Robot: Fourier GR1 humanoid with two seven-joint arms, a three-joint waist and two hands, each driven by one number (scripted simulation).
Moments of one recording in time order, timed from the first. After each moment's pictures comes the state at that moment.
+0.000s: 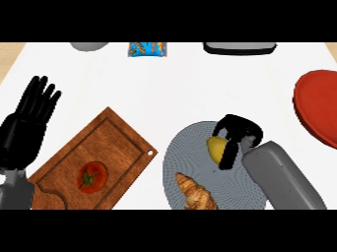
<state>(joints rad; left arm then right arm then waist) -0.12 0.23 0.12 -1.60 0.33 -0.06 0.05 -0.49 -0.20 0.36 -1.19 0.46 0.49 0.80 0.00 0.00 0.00</state>
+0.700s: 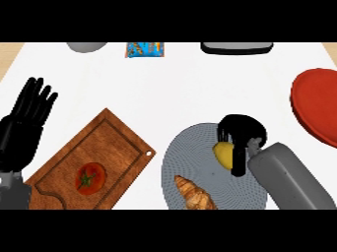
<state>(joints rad) -0.11 0.22 0.14 -1.62 0.32 -0.06 0.07 -0.47 -0.26 0.42 -1.23 0.63 0.54 0.53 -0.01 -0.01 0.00</state>
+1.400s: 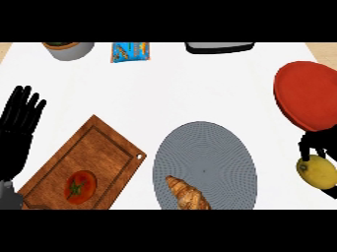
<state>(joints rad) -0.05 0.23 0.18 -1.64 0.32 -0.05 0.06 -0.06 -0.86 0.22 -1.69 0.58 0.24 -0.22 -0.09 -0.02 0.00</state>
